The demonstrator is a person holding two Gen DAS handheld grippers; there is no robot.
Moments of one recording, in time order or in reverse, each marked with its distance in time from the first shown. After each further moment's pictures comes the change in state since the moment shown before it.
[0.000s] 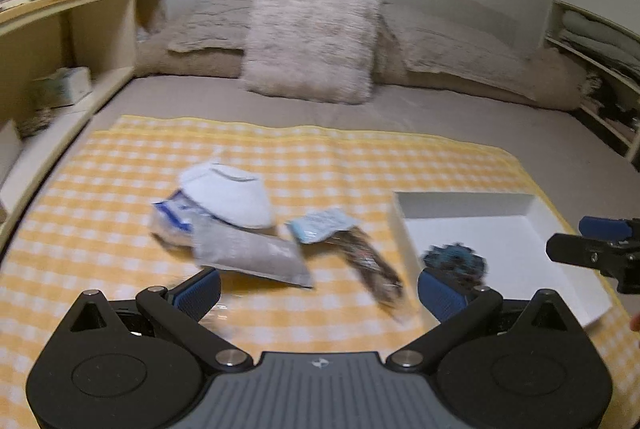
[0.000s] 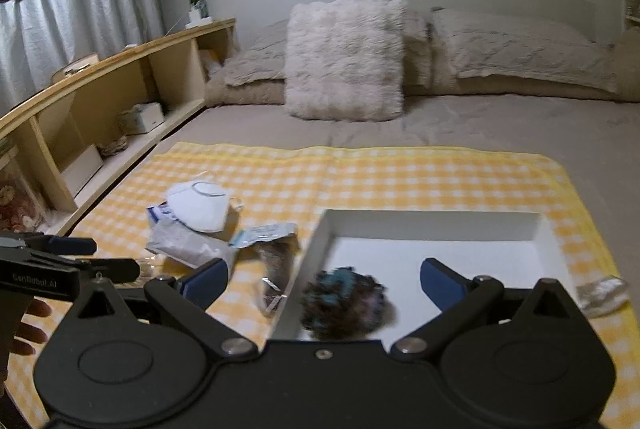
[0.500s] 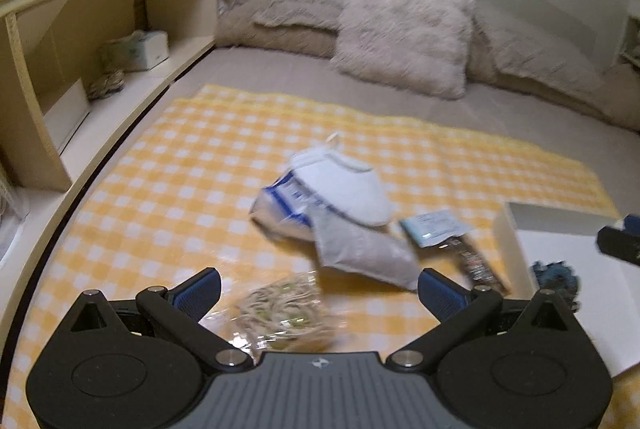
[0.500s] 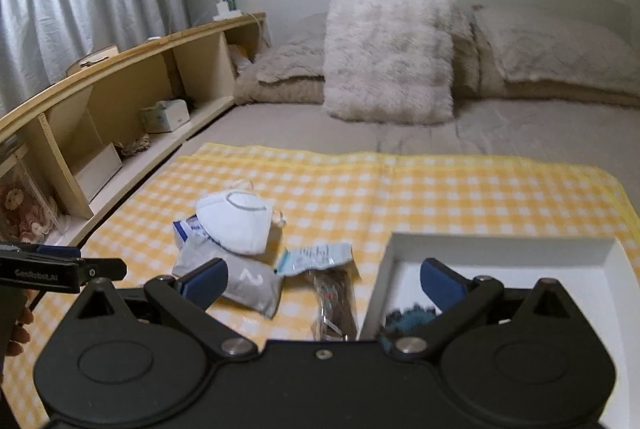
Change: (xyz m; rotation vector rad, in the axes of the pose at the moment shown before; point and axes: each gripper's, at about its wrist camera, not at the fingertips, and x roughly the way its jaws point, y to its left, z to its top) left arm 0.026 0.079 0.009 -0.097 0.071 0.180; right arm 0.066 0.049 0.022 -0.031 -0.016 0.067
